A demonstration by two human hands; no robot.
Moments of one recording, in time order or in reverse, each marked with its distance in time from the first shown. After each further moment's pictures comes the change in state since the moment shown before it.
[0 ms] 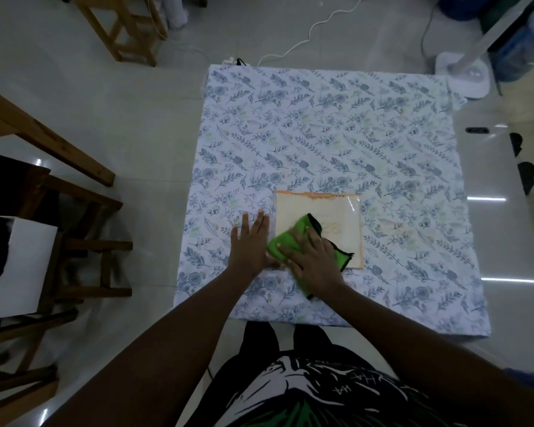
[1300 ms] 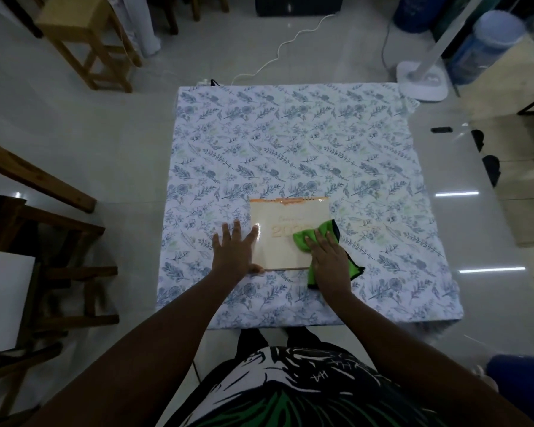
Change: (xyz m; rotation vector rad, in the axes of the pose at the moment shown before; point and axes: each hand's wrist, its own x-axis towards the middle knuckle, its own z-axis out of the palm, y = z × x) left_hand -0.008 0.029 -0.025 0.136 -0.064 -0.006; right_hand -0.039 0.046 -0.026 0.200 0.213 0.364
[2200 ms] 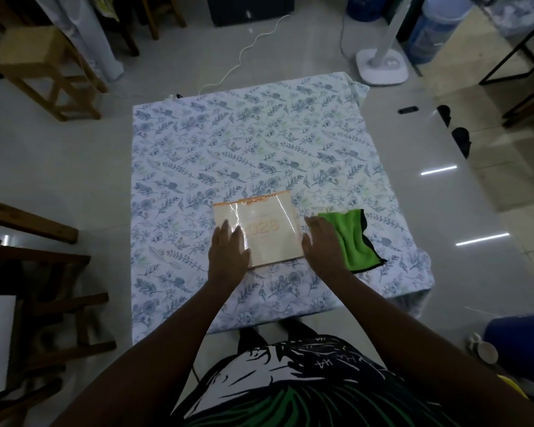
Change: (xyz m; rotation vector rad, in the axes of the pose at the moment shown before) left_hand -0.001 0.058 0.020 -0.261 0.282 0.014; right_hand 0.001 0.045 -0.039 0.146 0.127 0.111
